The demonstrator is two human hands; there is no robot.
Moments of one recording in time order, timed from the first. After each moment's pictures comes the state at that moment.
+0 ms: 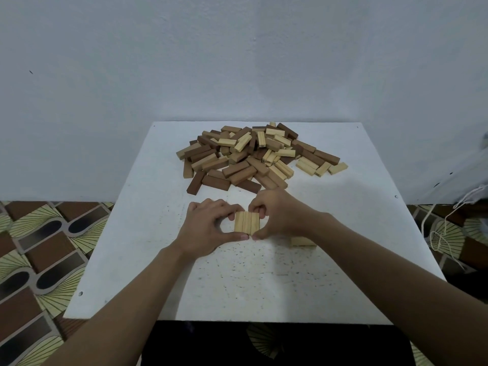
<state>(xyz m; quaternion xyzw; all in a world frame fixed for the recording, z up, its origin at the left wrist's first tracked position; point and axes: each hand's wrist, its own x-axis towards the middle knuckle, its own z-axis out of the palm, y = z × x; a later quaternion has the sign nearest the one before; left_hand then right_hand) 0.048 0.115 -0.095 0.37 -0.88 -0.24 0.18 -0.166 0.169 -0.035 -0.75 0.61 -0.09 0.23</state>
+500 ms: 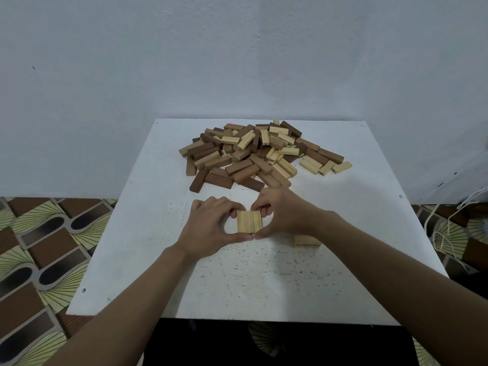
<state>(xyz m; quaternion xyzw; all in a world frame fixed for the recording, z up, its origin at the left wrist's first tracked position) 0.048 0.121 -0.091 0.38 -0.88 -0.24 0.19 -0.170 0.168 -0.034 -0.76 0.59 -0.10 0.25</state>
